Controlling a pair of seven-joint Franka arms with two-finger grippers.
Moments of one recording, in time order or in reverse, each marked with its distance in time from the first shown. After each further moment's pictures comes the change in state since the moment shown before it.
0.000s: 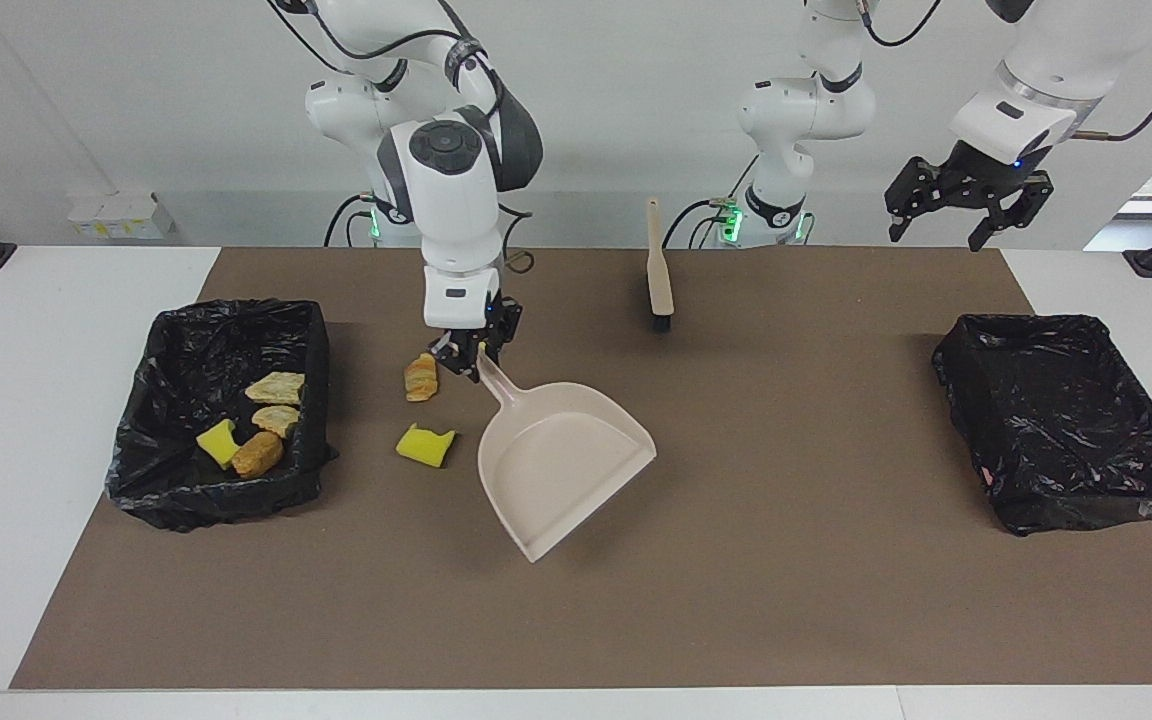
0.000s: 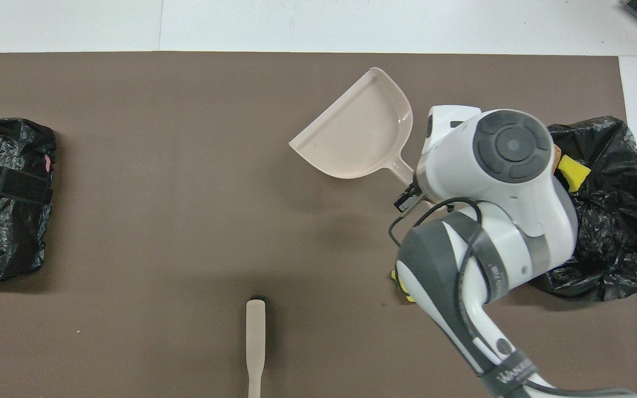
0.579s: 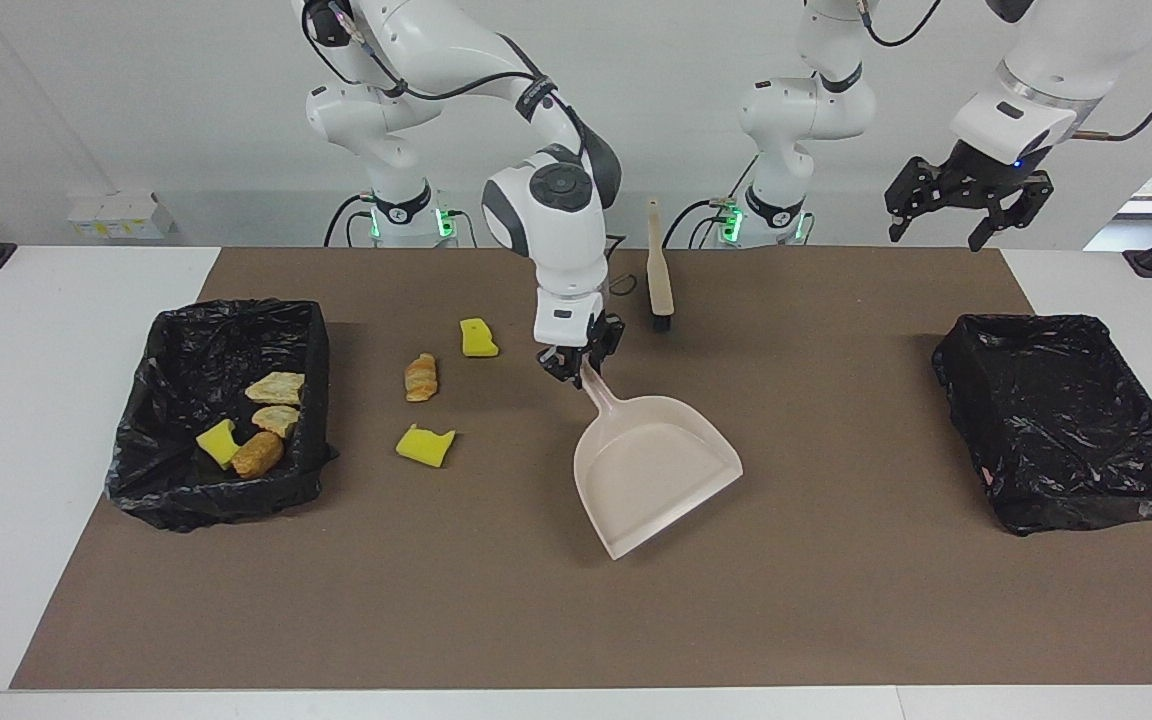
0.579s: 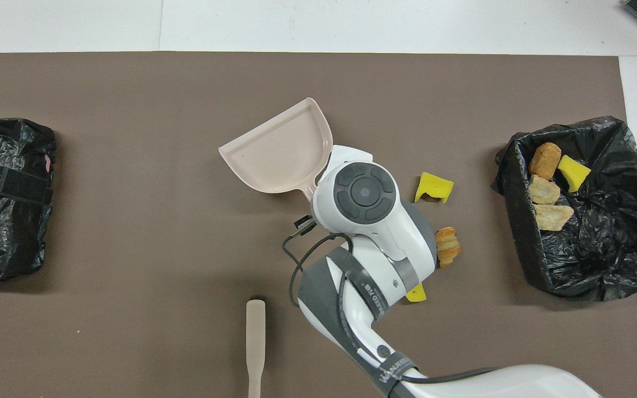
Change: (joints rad) left arm 0.000 0.000 0.000 0.000 0.000 0.000 0.000; right arm 0.198 0.118 0.000 0.023 0.027 0.117 0.483
